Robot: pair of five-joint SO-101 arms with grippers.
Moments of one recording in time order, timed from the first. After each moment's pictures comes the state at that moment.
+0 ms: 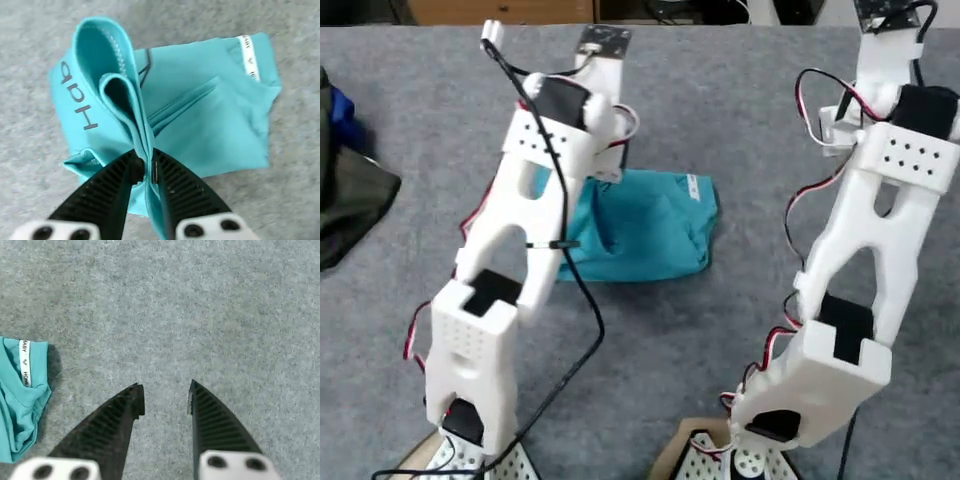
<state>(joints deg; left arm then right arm) 19.9 29.5 -51.5 100.1 2.9 16.4 13.1 -34.1 88.3 13.1</state>
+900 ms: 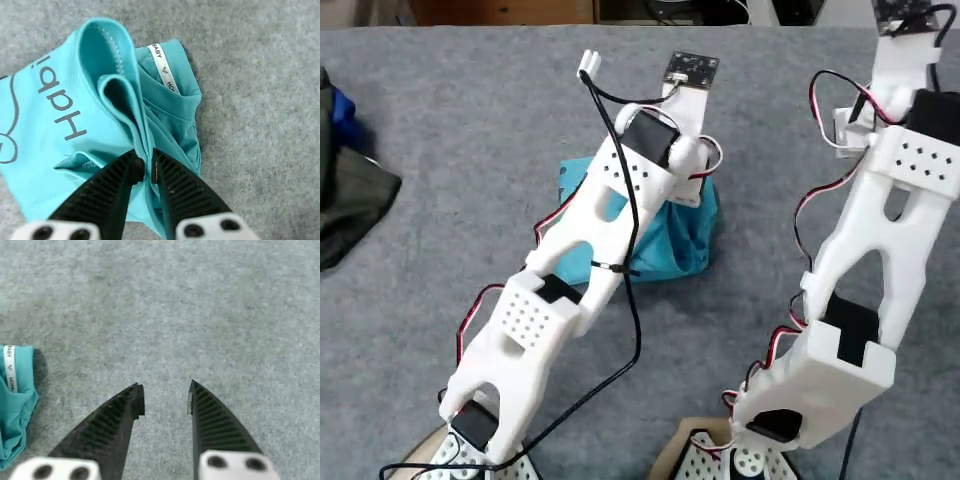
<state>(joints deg) 32.2 47.0 -72.4 99.9 11.0 19.5 13.1 -34.1 87.3 13.1</state>
